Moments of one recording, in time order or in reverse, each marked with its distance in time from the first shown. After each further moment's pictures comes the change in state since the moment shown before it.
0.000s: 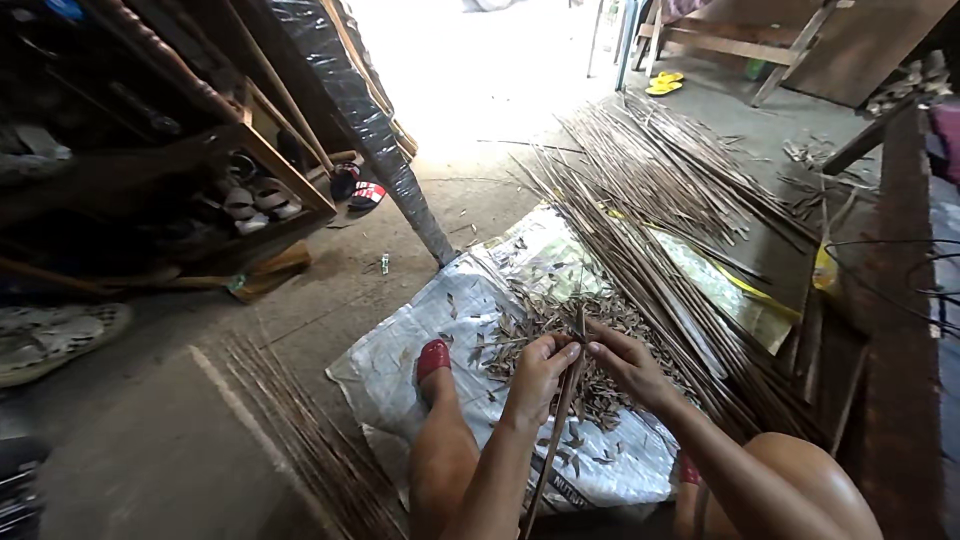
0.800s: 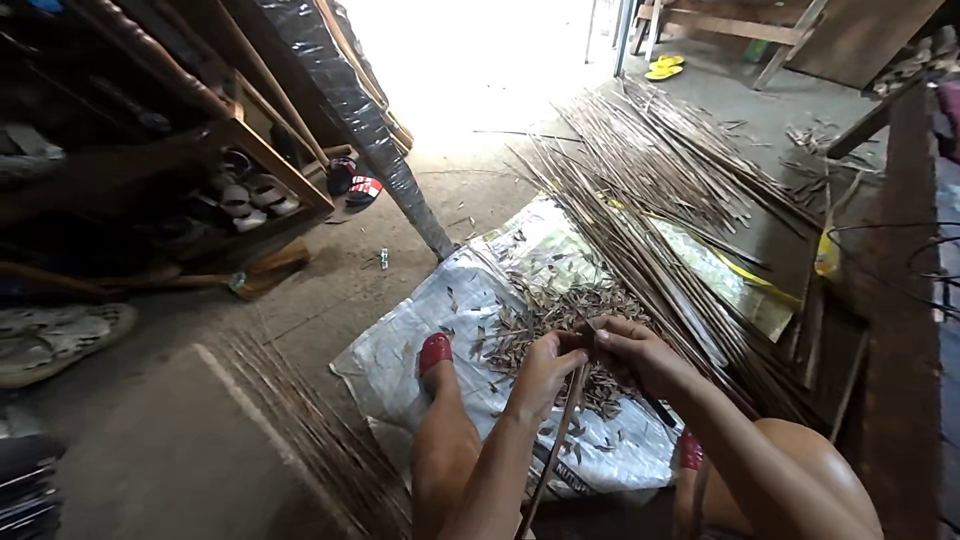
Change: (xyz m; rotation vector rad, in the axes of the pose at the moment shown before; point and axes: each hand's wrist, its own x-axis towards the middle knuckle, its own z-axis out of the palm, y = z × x) left_hand 0.000 -0.008 0.001 0.065 -0.091 -0.037; right_hand -0.001 -0.022 -0.018 0.491 -0.136 0.432
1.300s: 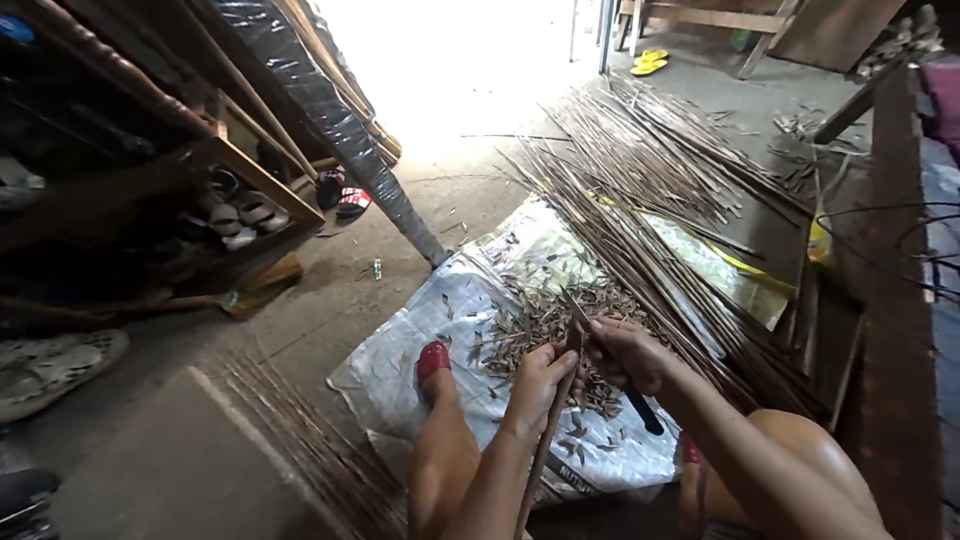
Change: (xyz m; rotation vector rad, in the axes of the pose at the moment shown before) left_hand -0.002 -0.005 0.000 -0.068 0.024 -0.133; right_hand 0.008 0.002 0.000 0.150 -0.018 0.077
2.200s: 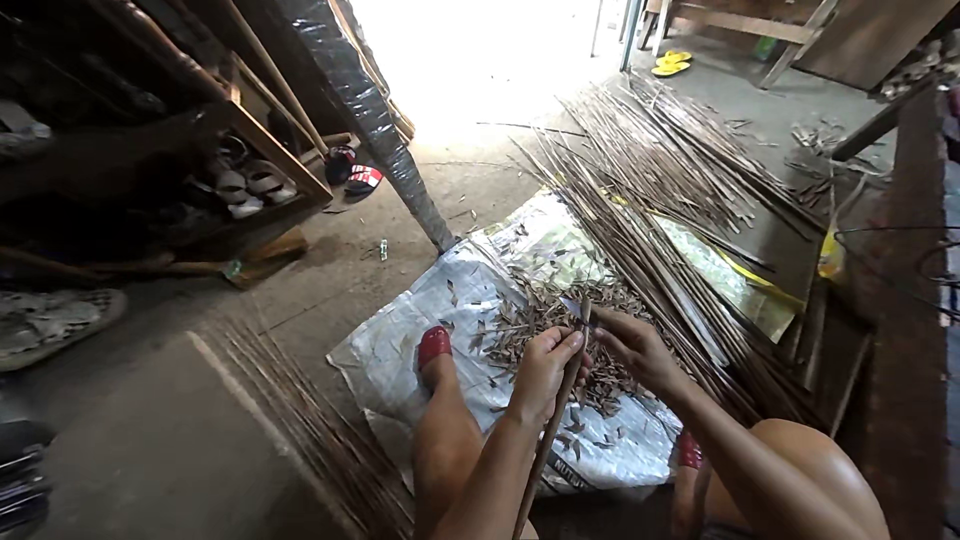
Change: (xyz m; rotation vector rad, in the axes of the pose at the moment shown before) left_hand -0.006 0.013 0.000 -0.059 0.025 0.067; right_hand 0.011 0.025 -0.009 -0.899 0.225 -0.605
